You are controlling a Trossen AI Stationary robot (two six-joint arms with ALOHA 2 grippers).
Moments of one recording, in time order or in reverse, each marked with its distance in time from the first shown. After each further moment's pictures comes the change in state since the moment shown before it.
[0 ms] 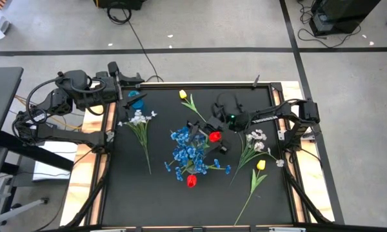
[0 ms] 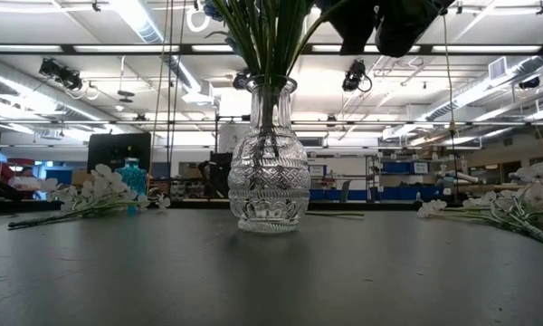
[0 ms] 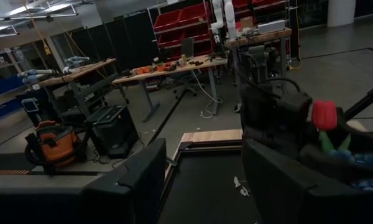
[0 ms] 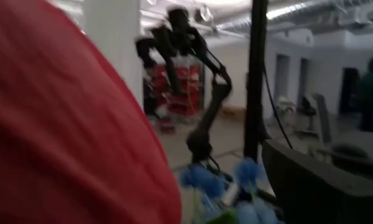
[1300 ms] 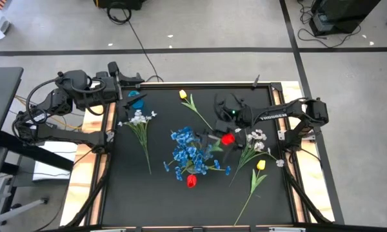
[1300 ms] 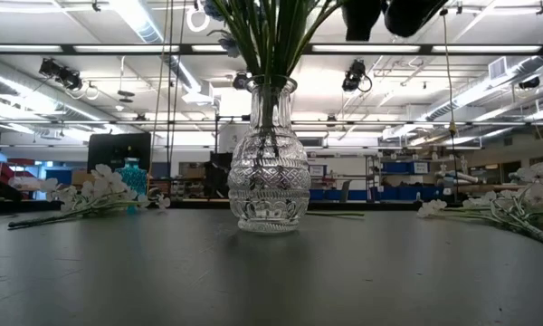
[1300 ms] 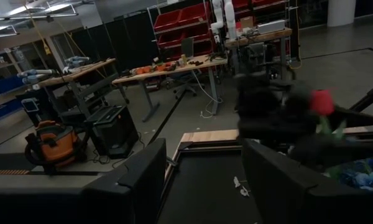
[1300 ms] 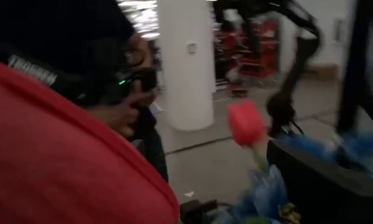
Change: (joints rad) left arm 0.000 0.000 0.000 0.000 0.000 0.000; right arm -0.016 -0.103 0.019 -0.275 -0.391 -0.009
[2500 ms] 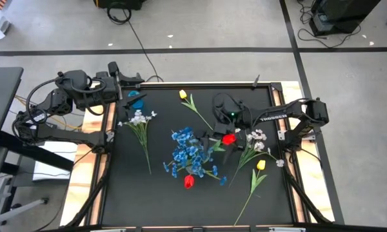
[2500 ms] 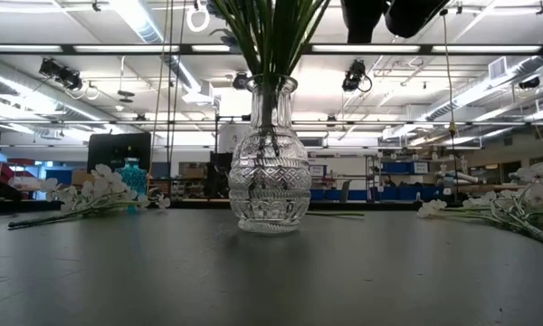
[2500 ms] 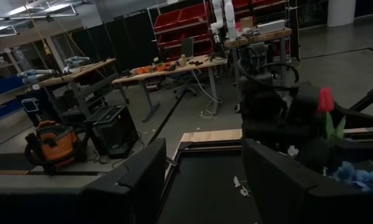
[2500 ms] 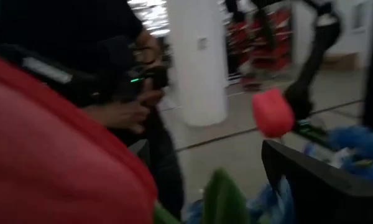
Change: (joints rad) left arm 0.000 0.000 0.000 0.000 0.000 0.000; right arm 0.017 0.000 -0.011 -0.029 0.013 0.029
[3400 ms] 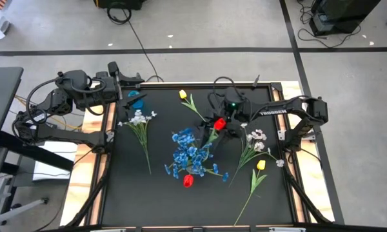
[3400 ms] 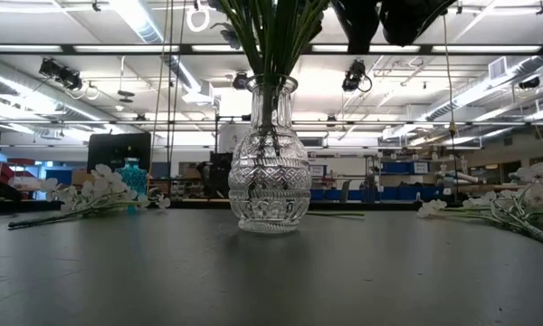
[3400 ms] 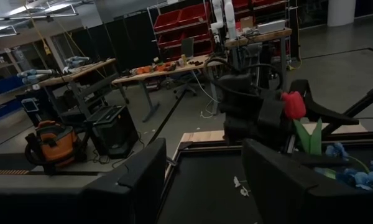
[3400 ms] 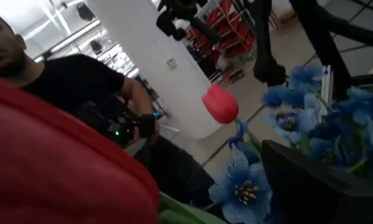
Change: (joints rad) left arm 0.000 0.000 0.000 0.000 0.000 0.000; right arm -0.103 -0.005 0.003 0.024 0.046 0.534
